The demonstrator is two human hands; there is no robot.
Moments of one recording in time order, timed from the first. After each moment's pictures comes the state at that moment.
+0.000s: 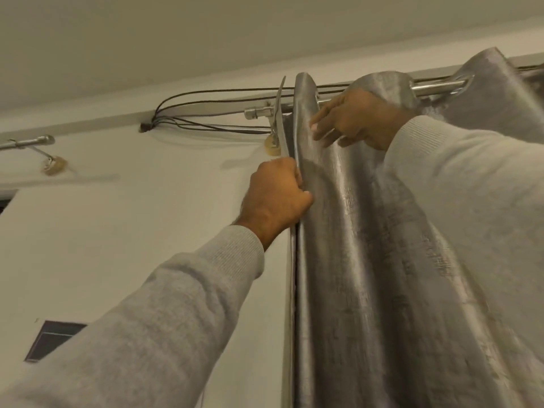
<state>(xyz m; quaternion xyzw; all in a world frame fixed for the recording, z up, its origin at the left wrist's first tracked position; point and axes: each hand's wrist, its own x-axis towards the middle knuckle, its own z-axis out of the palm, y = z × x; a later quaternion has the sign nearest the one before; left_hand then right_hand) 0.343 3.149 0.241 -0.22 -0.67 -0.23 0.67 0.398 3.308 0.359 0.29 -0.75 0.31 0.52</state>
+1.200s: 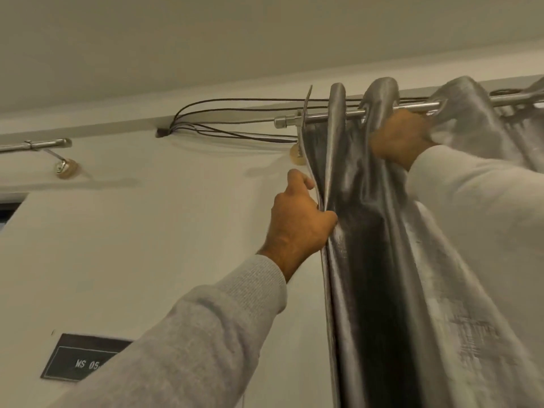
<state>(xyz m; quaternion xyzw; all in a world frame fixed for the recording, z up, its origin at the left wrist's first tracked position) 0.320 3.101 0.224 -0.34 -0.62 -0.40 0.58 0.362 3.281 0.377 0.02 -0.68 0.18 0.71</state>
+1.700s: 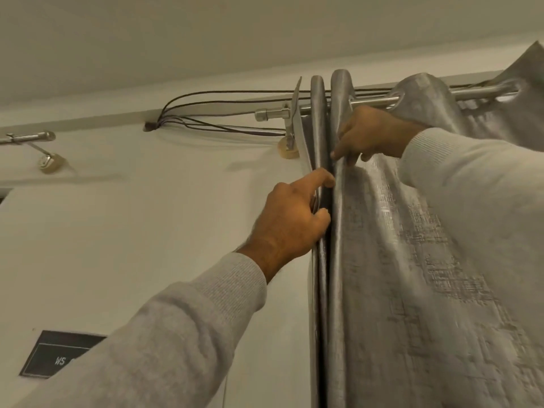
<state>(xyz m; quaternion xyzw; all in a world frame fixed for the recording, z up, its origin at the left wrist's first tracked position) 0.310 3.108 0.220 -0.42 -0.61 -0.25 0.62 0.368 3.285 0.375 0.18 -0.80 0.14 0.55</state>
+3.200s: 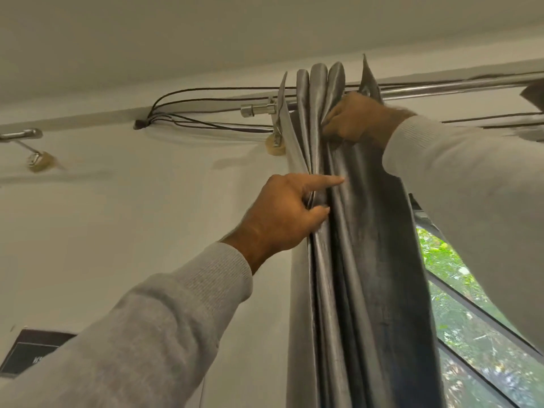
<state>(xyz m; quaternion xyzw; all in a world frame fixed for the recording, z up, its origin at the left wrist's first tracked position) 0.310 3.126 0.223 -0.47 -0.62 -0.21 0.60 0.370 3.298 0.380 0.25 -0.77 0.17 0.56</state>
